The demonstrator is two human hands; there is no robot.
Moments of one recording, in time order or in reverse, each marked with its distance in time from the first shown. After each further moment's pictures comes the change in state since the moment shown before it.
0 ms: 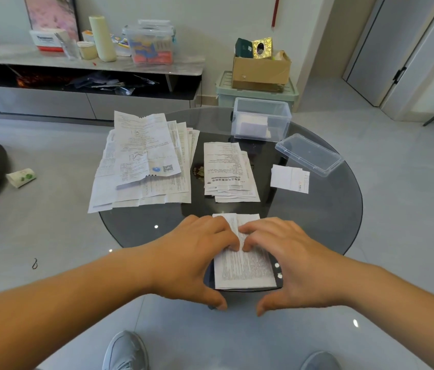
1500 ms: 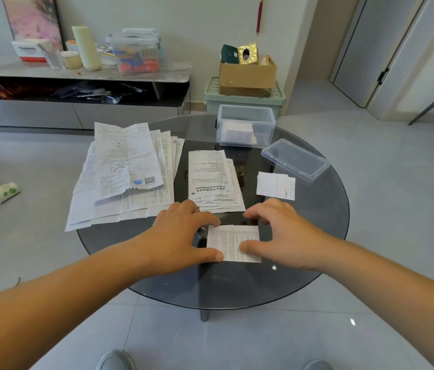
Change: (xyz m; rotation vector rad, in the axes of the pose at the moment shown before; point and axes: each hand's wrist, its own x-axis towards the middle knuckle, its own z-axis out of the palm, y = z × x) left_hand 0.040 -0.025 -0.003 -0.145 0.073 -0.346; right_hand 0.030 0.027 -0.022 0.289 0.108 0.430
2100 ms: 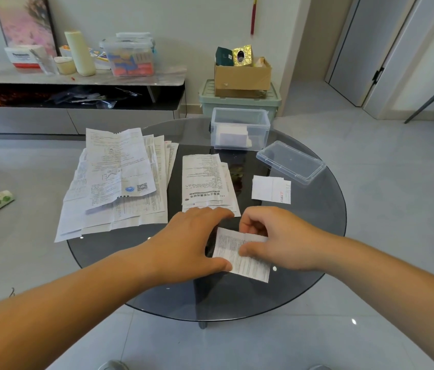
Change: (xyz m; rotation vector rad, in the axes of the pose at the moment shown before) left_hand 0.010 0.025 -0.002 -0.077 0.058 0.147; right_hand 0.003 -0.004 -0.010 0.153 -0.060 -0.061
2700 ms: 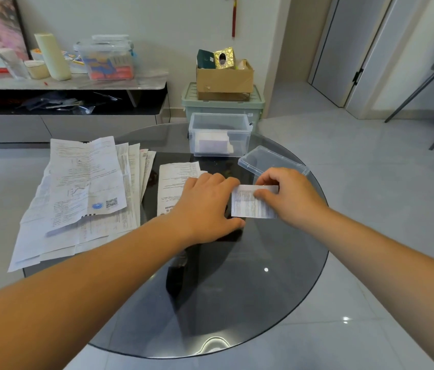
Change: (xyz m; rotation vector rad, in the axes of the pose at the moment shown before) left_hand 0.108 0.011 0.002 0.230 0.161 0.007; right_hand 0.059 0.076 -0.053 -0.118 0.524 0.085
